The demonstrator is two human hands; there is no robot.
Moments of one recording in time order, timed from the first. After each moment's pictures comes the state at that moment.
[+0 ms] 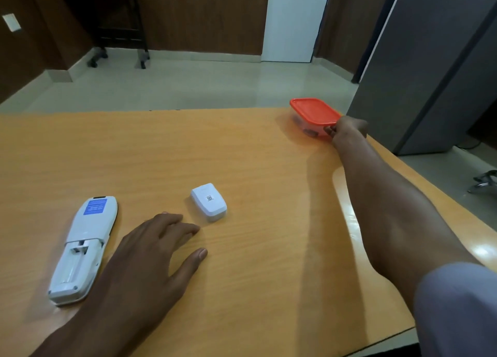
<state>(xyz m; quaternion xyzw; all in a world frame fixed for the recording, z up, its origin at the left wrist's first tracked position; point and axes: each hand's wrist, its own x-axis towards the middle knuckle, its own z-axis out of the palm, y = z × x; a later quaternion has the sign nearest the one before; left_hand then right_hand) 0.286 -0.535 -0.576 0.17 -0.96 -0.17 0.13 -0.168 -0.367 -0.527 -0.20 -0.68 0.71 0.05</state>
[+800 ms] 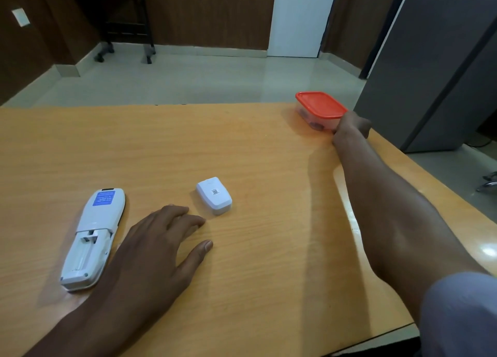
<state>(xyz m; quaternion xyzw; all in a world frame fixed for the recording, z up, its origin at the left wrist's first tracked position) 0.286 -0.534 -0.575 0.17 -0.96 -0.16 0.12 -0.153 -0.379 -0.530 -0.22 -0.68 0.70 0.06</state>
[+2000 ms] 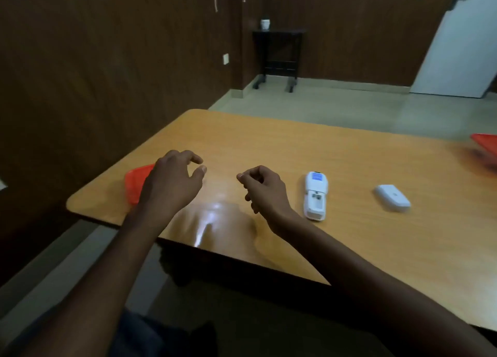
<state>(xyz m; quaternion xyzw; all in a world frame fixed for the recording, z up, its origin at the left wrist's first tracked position) 0.563 -0.667 -0.473 0.49 -0.82 -0.15 0.26 0.396 -0.590 -0.524 0.37 -0.67 0.57 -0.30</state>
